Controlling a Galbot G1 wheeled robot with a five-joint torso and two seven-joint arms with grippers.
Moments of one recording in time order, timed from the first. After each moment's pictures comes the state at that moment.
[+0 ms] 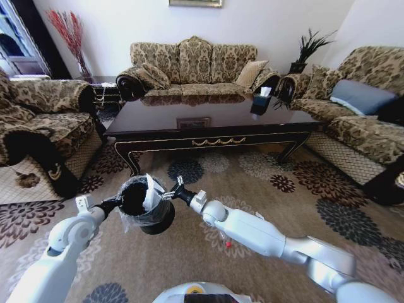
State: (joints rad) left arm 1.34 -0.98 -0.77 -2.00 -0.89 0.68 -0.15; right arm -0.43 1.06 -0.67 1.58 0.65 0.30 -0.02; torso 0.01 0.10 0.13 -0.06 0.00
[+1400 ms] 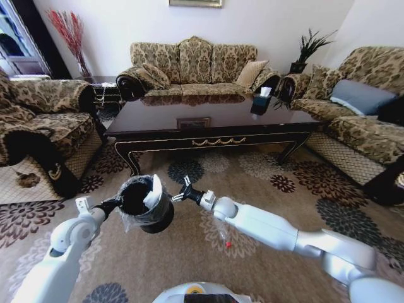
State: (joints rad) left arm 1.33 -1.03 -0.79 -2.00 -0.87 0.66 -0.12; right arm -0.31 0.97 -0.79 1.52 0.58 0.32 -0.06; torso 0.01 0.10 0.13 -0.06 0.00
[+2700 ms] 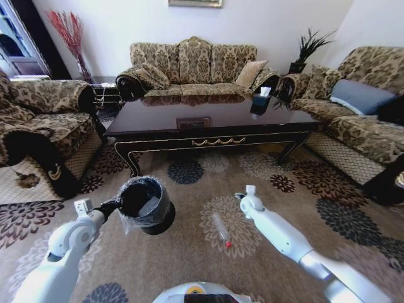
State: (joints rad) left arm 1.40 -1.01 -0.81 -2.04 -0.85 0.66 -0.10; right arm -0.66 1.06 0.01 1.15 1.07 -0.39 0.80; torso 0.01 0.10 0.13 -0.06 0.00
